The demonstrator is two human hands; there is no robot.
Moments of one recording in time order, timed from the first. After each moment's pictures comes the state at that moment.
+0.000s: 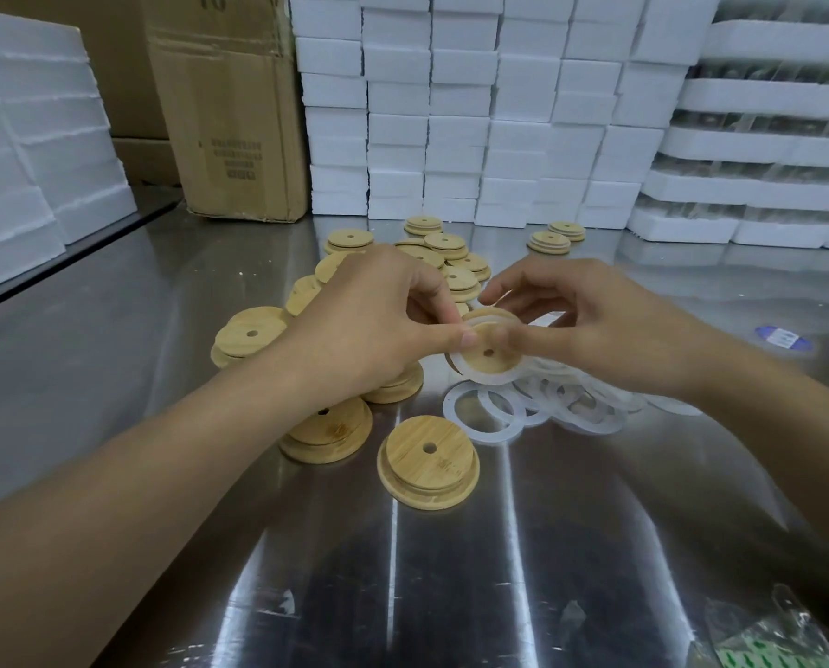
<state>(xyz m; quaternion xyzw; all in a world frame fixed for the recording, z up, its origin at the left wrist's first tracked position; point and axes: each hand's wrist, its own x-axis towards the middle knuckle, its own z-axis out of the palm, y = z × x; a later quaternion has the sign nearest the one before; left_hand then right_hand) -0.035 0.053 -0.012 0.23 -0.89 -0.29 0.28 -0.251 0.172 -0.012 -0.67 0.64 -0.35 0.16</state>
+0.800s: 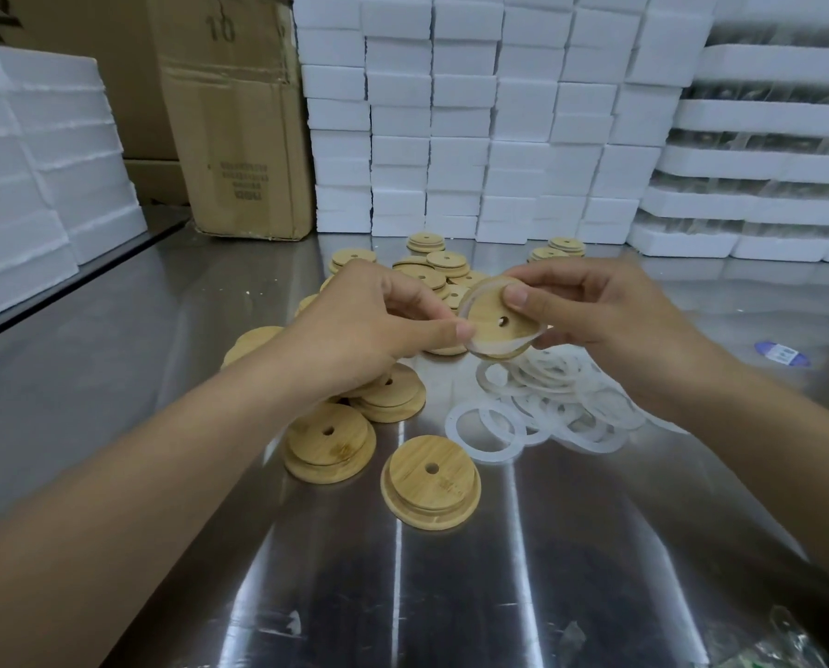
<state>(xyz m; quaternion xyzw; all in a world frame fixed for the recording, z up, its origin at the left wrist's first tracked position) -0.028 0.041 -0.006 0.25 -0.82 -0.44 0.28 -0.245 0.170 -0.011 -0.57 0.58 -0.55 0.22</state>
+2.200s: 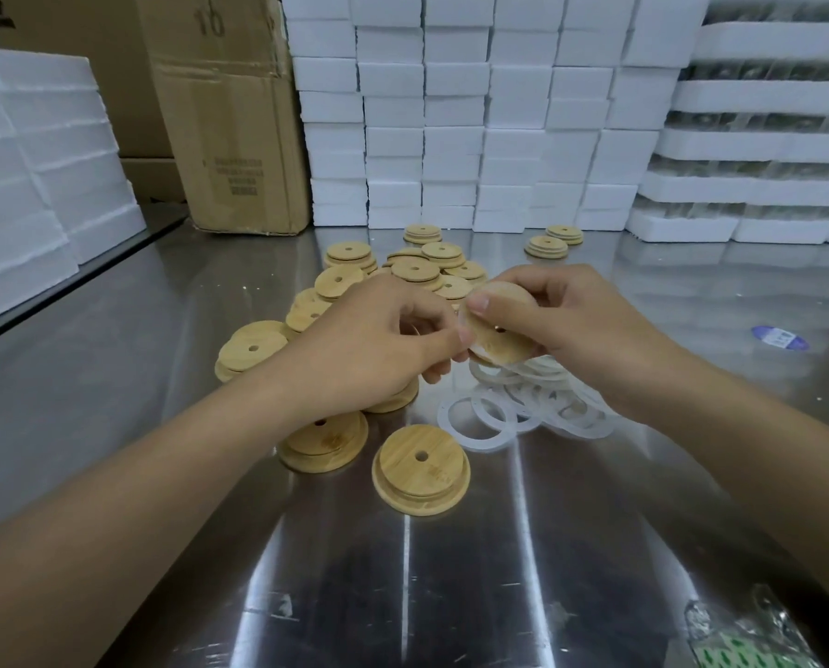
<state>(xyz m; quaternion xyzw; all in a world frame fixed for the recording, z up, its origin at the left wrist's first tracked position) -0.032 0.058 -0.009 0.20 -0.89 -0.35 0.22 -0.225 0.170 -0.014 -0.55 0.61 -0.51 0.26</state>
